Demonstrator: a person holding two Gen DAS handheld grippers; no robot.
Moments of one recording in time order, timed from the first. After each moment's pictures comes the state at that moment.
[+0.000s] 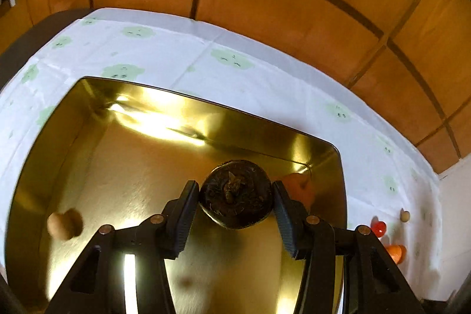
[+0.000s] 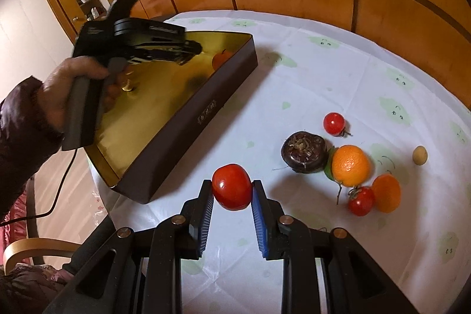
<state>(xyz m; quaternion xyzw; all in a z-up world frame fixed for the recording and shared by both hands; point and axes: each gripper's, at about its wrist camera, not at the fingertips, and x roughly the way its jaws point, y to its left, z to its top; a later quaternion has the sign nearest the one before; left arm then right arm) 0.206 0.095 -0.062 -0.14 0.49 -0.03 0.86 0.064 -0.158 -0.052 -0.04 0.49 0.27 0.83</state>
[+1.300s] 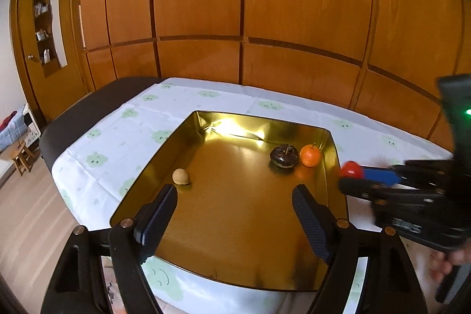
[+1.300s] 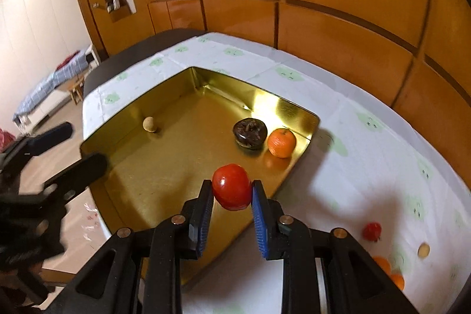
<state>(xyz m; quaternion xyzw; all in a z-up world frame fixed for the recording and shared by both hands) 0.002 0.108 0.011 -0.04 0.33 0.08 0.94 0.106 -0.039 -0.018 -0.12 0.43 0.30 0.84</state>
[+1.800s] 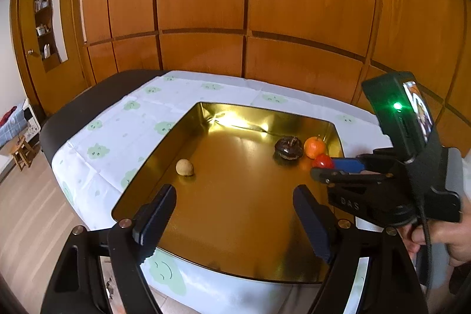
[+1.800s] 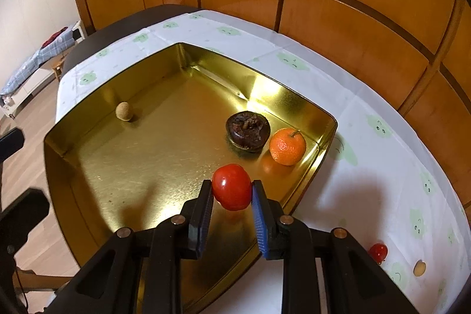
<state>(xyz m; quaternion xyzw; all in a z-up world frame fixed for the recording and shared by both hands) 0.000 0.114 0.001 -0.05 0.34 0.08 0.93 0.137 -0.006 -0.052 -0.17 0.45 0.27 0.83</state>
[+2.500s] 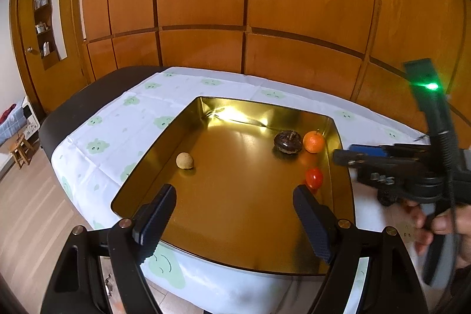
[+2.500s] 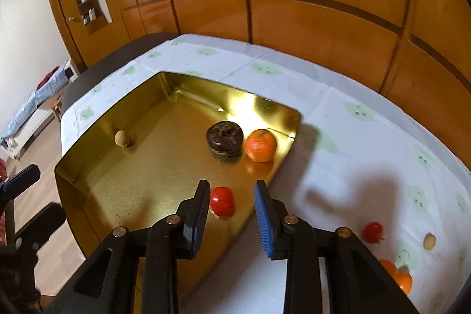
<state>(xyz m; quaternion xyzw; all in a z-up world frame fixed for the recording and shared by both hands) -0.006 0.113 -0.002 -0.05 0.35 0.08 0.93 0.129 -0.055 -0.030 -0.08 0.44 0.25 0.86</state>
